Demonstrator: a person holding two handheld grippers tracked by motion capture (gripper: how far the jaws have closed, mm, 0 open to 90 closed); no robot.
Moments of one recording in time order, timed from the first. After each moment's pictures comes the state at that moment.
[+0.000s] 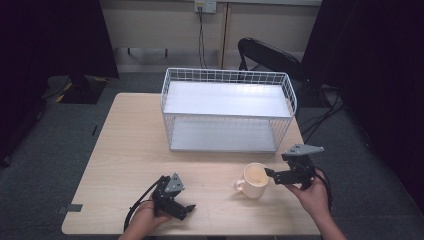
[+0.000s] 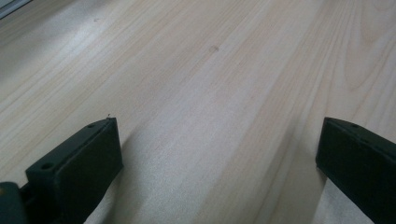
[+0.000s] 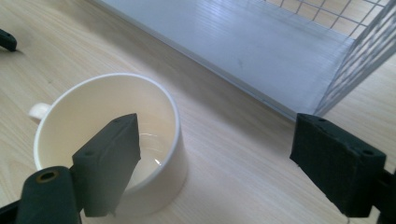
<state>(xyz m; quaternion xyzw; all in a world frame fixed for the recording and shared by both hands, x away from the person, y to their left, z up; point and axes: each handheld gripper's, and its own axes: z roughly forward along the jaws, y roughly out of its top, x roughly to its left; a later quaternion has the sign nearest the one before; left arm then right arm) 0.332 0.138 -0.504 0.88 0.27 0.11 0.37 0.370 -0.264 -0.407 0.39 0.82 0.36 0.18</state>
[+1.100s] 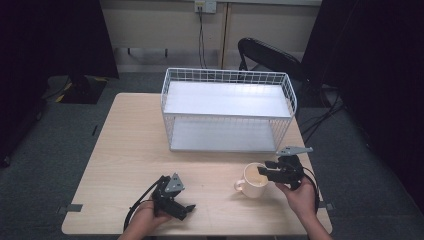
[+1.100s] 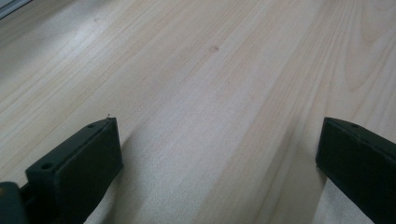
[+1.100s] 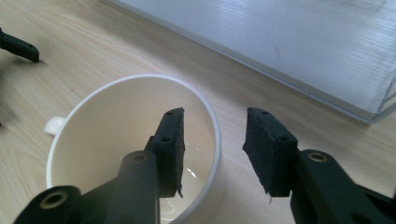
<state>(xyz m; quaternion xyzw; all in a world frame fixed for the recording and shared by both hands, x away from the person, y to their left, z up) 0.332 0.138 -0.504 0.88 0.27 0.11 0.37 0.378 -0.246 -0.428 0.42 0.81 0.38 0.13</state>
